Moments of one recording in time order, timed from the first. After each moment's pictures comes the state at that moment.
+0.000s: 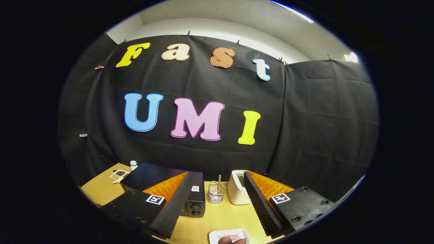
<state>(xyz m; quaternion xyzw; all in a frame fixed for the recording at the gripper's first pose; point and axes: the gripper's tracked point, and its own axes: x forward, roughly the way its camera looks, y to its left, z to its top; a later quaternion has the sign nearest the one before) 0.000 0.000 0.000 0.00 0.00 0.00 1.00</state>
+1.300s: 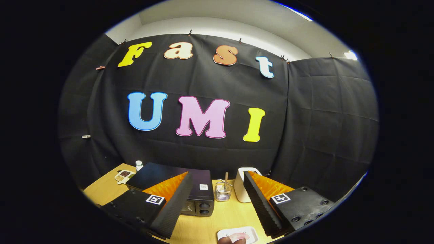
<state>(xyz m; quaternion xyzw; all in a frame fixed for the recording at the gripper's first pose) 0.001 0.037 -0.010 0.01 0.01 0.02 1.00</state>
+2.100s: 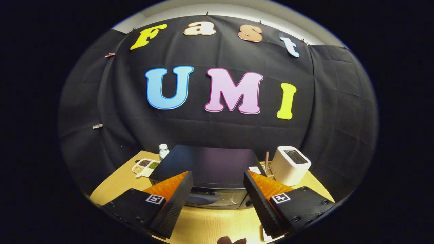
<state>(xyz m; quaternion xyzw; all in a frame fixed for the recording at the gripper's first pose) 0.053 0.186 -0.111 0.02 0.10 0.09 0.99</state>
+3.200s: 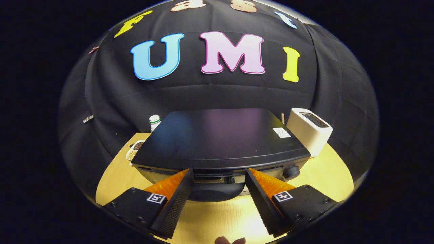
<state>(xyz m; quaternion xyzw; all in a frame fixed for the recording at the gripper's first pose) 0.083 0.221 -0.213 0.07 0.22 0.07 0.97</state>
